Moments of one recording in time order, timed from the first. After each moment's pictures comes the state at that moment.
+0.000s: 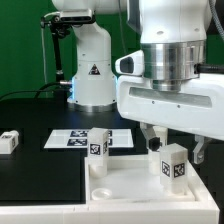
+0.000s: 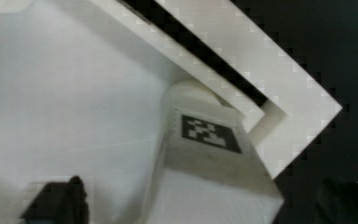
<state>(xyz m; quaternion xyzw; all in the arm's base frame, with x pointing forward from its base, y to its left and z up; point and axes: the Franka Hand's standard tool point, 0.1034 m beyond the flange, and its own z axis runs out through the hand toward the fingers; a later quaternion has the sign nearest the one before) 0.631 0.102 0.088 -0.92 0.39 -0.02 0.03</state>
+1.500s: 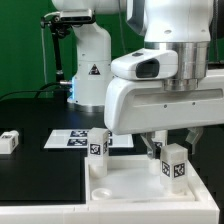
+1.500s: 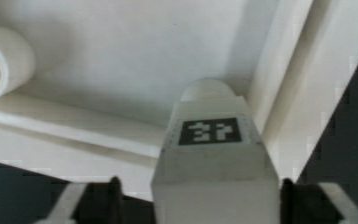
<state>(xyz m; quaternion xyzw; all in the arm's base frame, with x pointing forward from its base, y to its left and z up) 0.633 0.098 0.088 -0.99 -0.14 -0.03 -0.01</state>
